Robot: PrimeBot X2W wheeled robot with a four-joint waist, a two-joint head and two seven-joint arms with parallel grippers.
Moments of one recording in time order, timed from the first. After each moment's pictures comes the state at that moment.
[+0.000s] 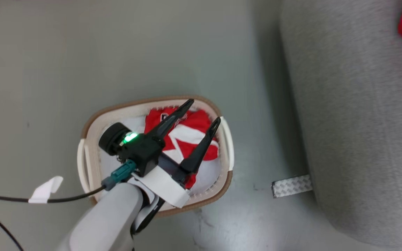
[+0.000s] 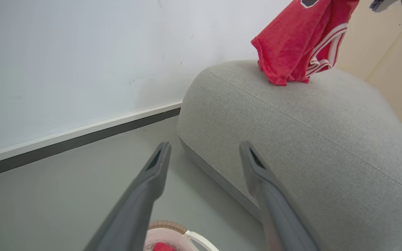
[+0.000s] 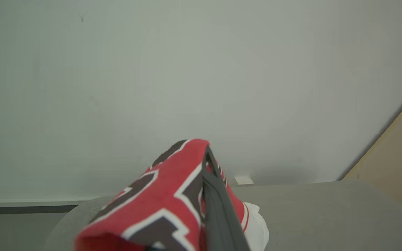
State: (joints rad) left arm -0.59 0.26 -0.62 0.18 -0.30 -0.11 -0.25; right arm -1.10 -0.56 0.00 0.66 0.40 0.13 -0.10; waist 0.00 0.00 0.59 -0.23
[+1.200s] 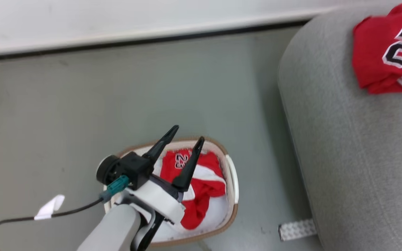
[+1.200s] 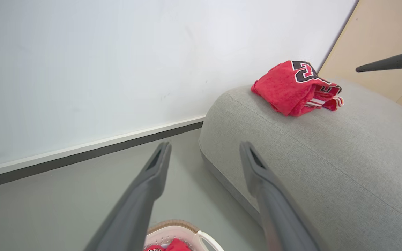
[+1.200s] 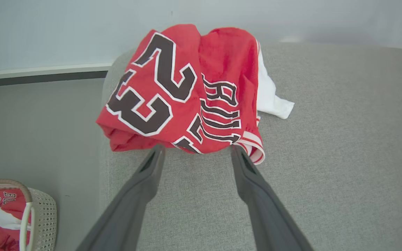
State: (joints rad) left arm -0.49 0.21 -0.57 0.27 -0.37 -0.08 -0.26; right arm -0.90 -0.69 0.39 0.69 0.81 0.13 0.45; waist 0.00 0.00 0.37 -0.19
